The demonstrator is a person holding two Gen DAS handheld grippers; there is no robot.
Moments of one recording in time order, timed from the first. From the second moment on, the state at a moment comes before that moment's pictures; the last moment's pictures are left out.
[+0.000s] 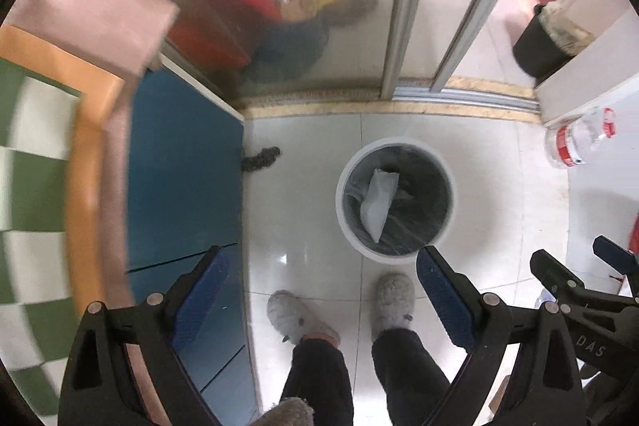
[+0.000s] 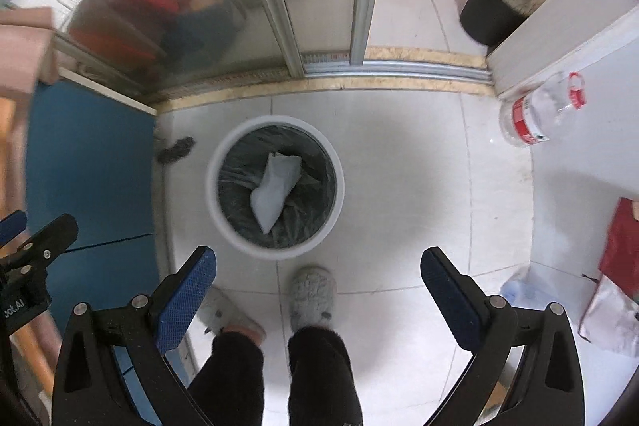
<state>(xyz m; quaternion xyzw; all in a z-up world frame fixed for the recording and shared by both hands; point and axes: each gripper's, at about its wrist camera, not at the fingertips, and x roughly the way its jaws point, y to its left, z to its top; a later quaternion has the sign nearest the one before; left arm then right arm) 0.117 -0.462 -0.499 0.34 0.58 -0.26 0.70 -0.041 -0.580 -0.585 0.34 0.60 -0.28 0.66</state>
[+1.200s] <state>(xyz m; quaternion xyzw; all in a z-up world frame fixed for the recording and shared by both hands) 0.271 -0.136 -0.199 0.12 0.53 -0.06 0.84 0.093 -0.408 -0.203 0.29 0.53 -0.13 0.78</state>
